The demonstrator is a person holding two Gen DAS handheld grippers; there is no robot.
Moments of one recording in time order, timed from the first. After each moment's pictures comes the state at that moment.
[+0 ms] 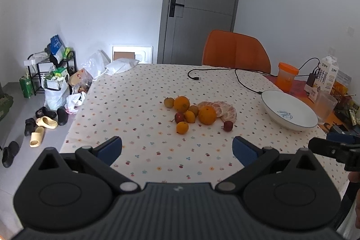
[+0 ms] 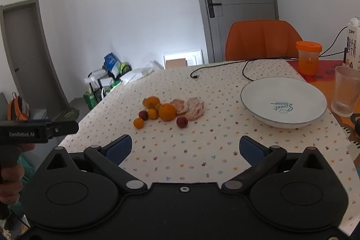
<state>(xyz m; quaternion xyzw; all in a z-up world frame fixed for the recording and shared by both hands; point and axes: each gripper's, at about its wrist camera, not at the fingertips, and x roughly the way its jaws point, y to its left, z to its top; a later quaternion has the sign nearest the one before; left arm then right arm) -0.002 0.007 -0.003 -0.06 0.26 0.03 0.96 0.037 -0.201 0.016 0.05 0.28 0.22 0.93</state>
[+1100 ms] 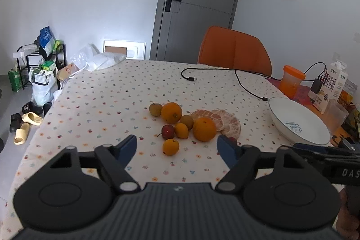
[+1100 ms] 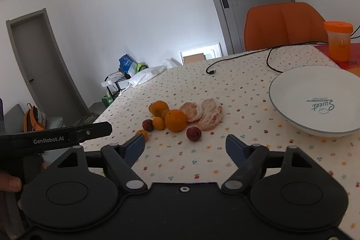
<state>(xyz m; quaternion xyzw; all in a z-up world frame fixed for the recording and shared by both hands) 0.085 0.005 -0.033 -0.08 0.26 0.02 0.96 0.118 -0.185 -0.021 0.10 0.30 0.27 0.91</state>
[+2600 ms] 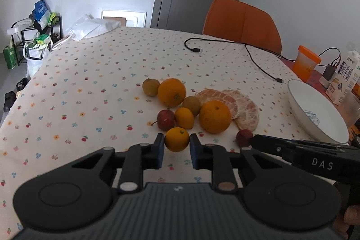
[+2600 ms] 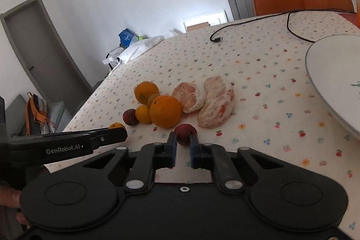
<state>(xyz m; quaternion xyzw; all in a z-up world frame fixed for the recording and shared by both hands) 0.148 0.008 -0.067 -0.10 0.34 0.01 0.94 0.195 -0.150 -0.065 0.10 0.37 0.30 0.87</state>
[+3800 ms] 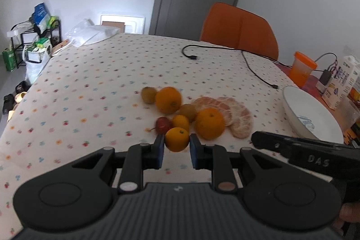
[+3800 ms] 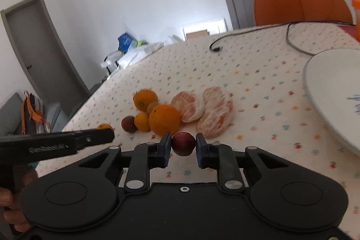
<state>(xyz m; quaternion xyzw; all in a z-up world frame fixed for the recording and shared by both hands) 0.144 0.005 -0.057 -0.11 0.32 0.01 0.94 0.193 -0.152 -0.058 0.09 0.35 0.29 0.89</state>
